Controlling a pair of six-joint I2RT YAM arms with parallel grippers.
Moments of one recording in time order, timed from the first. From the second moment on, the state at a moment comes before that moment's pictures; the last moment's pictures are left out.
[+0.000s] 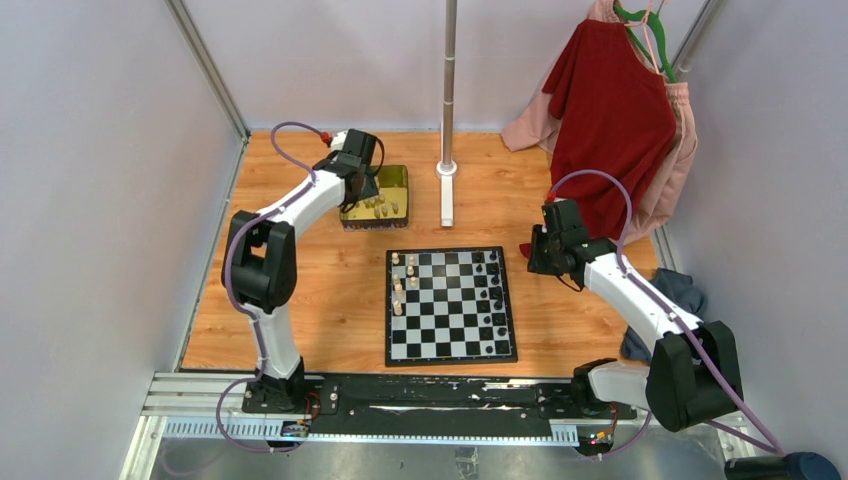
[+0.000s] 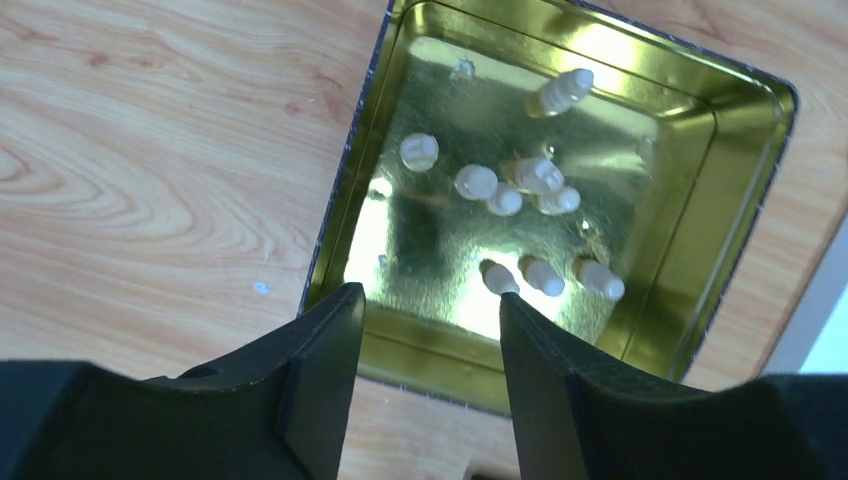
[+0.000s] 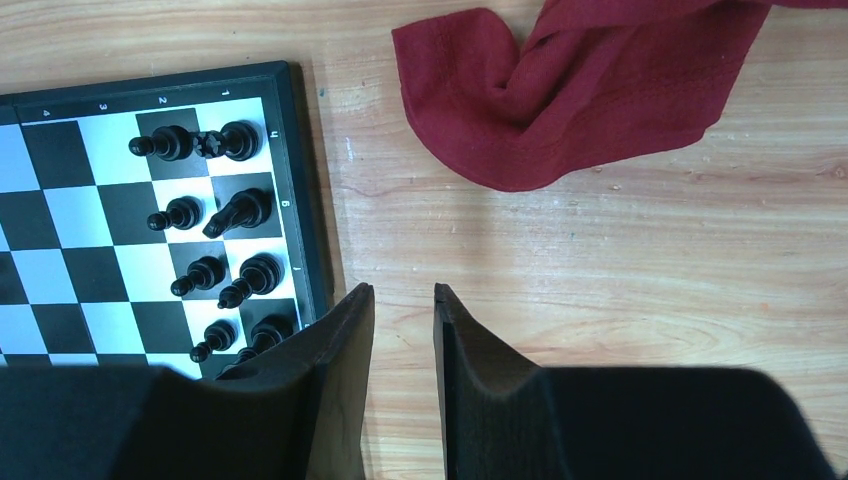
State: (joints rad) left arm -0.34 1.86 1.45 -0.50 -0.42 -0.57; right arm 0.31 1.22 0.79 -0.50 0.08 0.35
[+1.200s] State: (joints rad) left arm -0.24 2.04 1.57 -0.45 -0.32 -0.66; right arm 0.32 1.30 0.77 -0.47 0.08 0.35
